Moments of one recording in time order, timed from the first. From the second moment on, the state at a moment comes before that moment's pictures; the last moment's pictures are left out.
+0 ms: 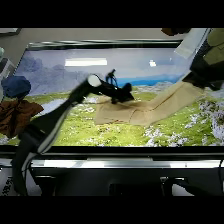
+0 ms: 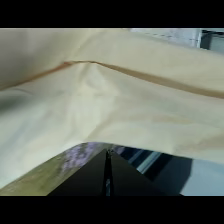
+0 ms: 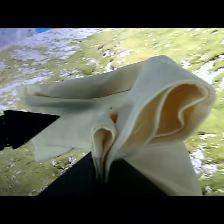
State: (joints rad) left arm -0.50 -2.00 1.99 0.72 -1.11 -1.87; right arm -0.17 -1.32 1.77 2.02 -1.55 -1.31
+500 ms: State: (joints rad) left arm -0.10 -1.65 1.99 1.12 -1.57 -1.82; right arm 0.30 -1.55 1.77 1.93 -1.26 -1.05
